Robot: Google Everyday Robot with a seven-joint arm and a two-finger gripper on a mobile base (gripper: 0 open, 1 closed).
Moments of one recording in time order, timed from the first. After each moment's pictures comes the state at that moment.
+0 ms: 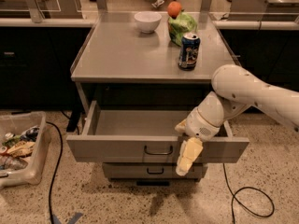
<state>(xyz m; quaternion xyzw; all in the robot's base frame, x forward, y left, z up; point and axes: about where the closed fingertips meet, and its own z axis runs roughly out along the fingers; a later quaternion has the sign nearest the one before) 0.485 -0.098 0.692 -0.61 0.74 0.26 0.11</state>
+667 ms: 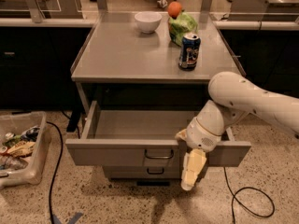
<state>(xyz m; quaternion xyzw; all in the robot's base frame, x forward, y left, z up) 0.448 -0.104 0.680 -0.64 0.72 0.26 0.07</state>
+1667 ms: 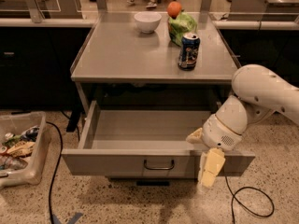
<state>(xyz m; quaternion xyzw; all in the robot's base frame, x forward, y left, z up) 0.421 -0.130 0.719 -0.63 0.72 0.29 0.08</state>
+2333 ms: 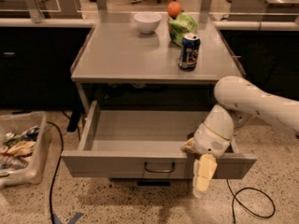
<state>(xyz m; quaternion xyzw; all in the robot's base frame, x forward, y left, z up) 0.414 -0.123 0.676 -0.63 0.71 0.33 0.01</state>
